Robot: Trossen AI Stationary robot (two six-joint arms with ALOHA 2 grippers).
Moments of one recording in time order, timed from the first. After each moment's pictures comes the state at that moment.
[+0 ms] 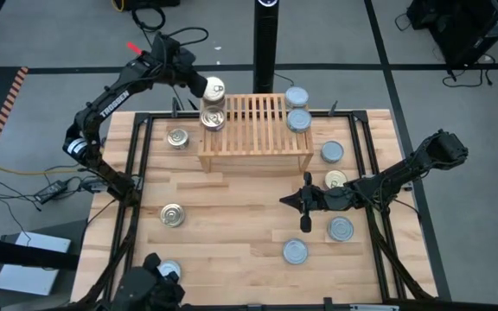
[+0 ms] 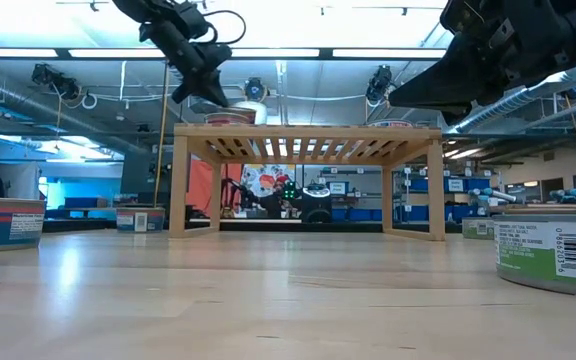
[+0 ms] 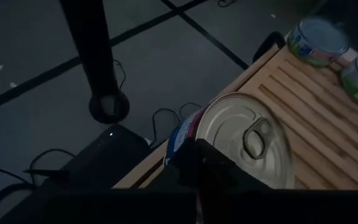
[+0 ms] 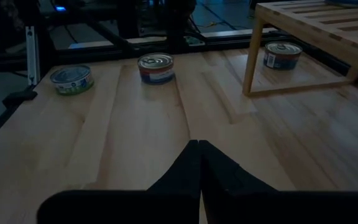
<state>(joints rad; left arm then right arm) 0.96 1.55 1.57 -0.70 0.26 -0.01 0.34 1.26 0.42 0.51 0.44 0.21</state>
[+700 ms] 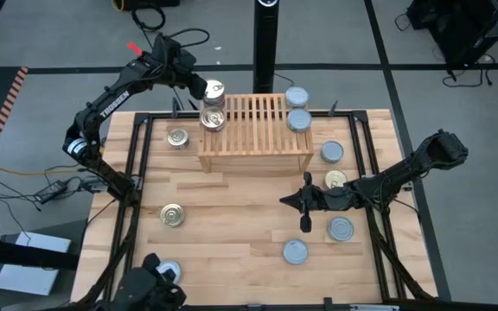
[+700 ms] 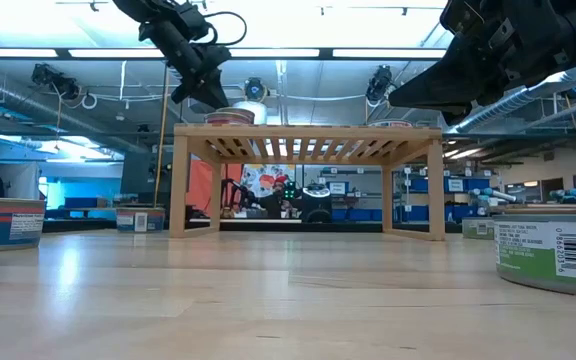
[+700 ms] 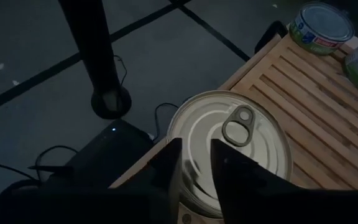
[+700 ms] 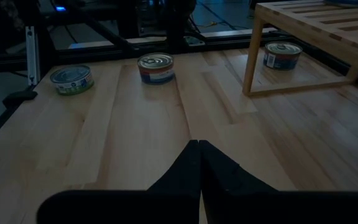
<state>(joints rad) 0.96 1.54 1.57 -0.73 0.25 0.02 0.34 1.26 0.42 0.51 0.44 0.21</state>
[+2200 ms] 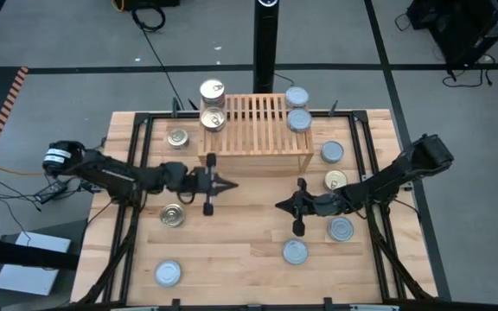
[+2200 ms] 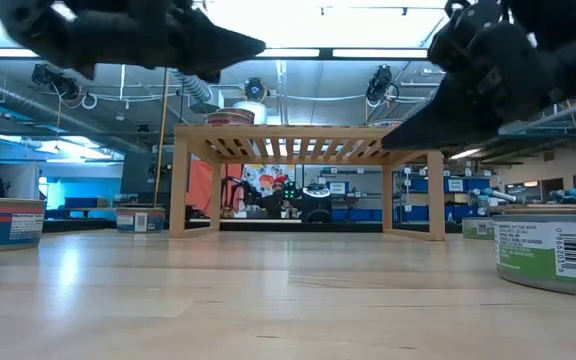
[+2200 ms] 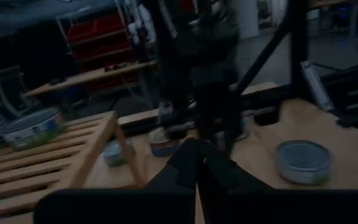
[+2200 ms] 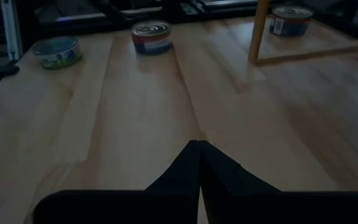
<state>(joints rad) -0.07 1.29 0.48 0.81 -0.05 0.23 0.34 1.47 0.41 0.64 0.44 0.28</state>
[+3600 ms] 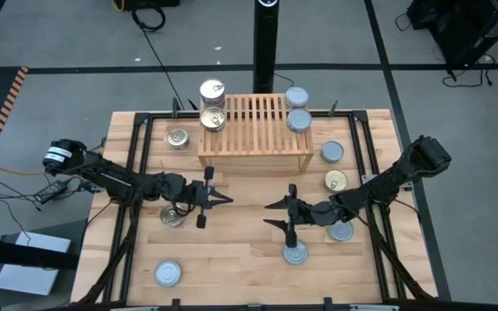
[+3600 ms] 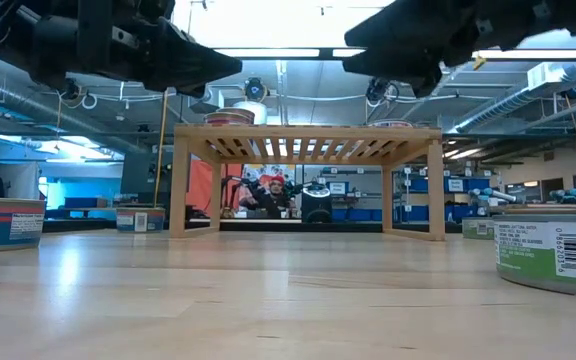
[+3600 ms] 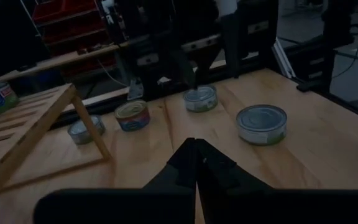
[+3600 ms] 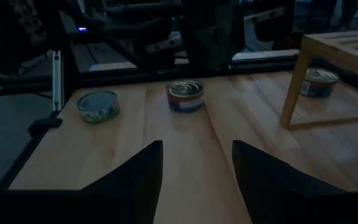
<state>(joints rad) -0.17 1.29 0.41 0.78 -0.08 0.23 0.43 1.50 0.65 0.57 0.51 0.21</state>
